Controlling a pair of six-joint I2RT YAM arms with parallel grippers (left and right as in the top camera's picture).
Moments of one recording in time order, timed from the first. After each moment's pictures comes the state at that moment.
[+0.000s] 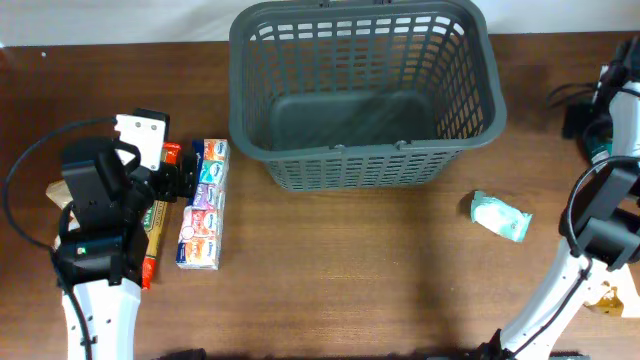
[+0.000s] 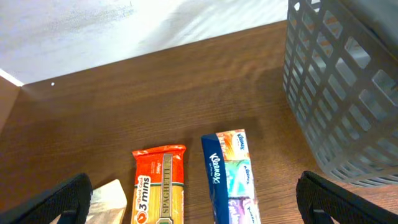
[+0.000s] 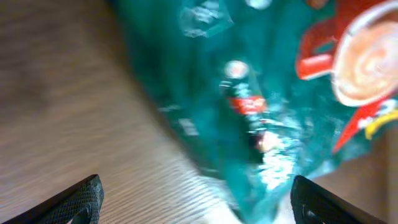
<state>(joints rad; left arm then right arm) 0.16 1.08 1.02 -0.51 0.13 0.31 -0.48 2.36 2.10 -1.03 0.34 -0.18</state>
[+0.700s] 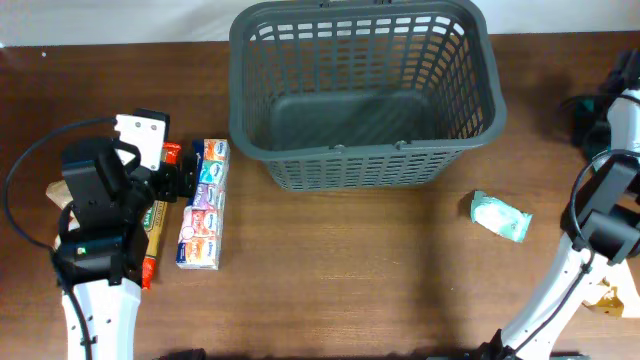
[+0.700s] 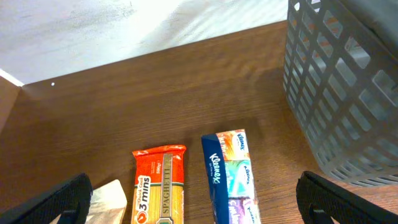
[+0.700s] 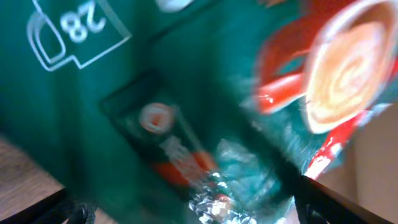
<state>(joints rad) 0.16 1.08 1.02 -0.51 0.13 0.31 -0.50 2.45 2.10 -0.92 0.48 -0.19</state>
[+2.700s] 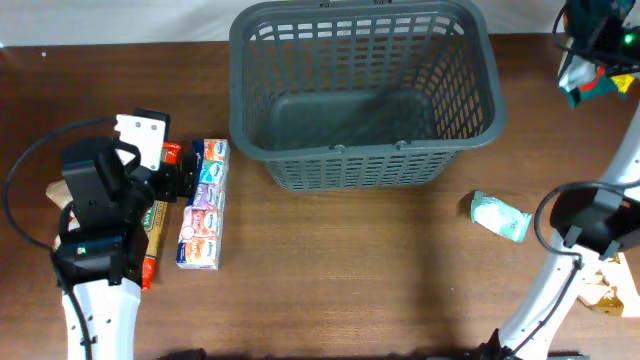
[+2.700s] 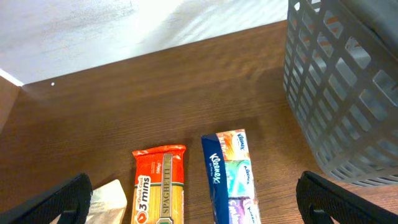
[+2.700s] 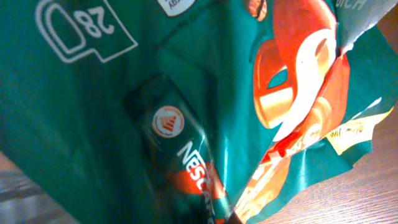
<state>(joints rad) 0.16 1.08 1.02 -0.51 0.13 0.31 -0.43 2.41 2.88 -1.39 -0.27 0.05</state>
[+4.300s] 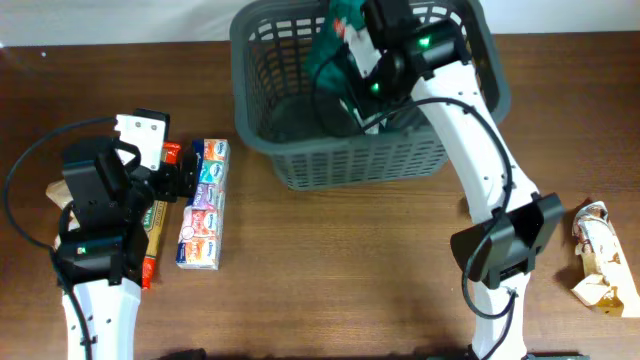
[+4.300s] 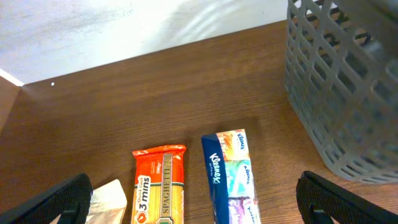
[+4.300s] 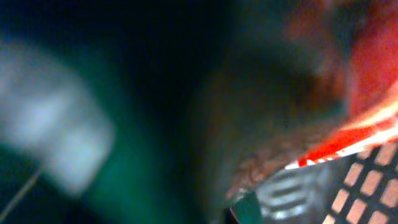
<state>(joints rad) 0.16 1.08 1.02 -0.51 0.13 0.31 0.38 2.17 2.31 -1.34 -0.09 -0.09</state>
